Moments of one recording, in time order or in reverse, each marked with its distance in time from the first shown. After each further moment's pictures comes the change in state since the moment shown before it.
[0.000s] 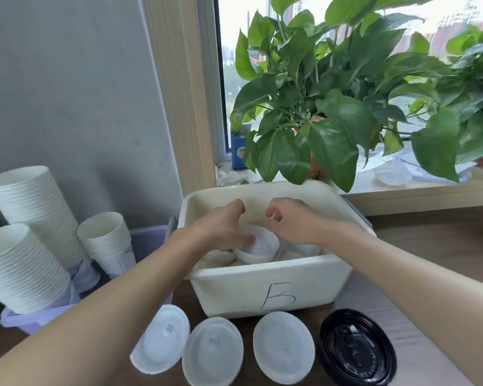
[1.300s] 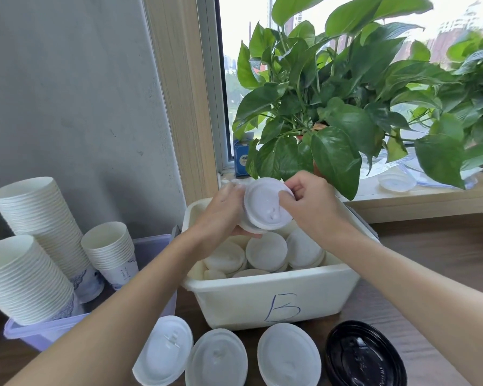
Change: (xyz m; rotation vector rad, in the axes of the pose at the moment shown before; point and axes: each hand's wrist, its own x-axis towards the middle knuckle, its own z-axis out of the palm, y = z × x) left_hand -0.018 0.025 -0.018 -0.968 0.194 0.060; right_hand -0.015 -0.012 -0.020 0.487 0.549 -0.116
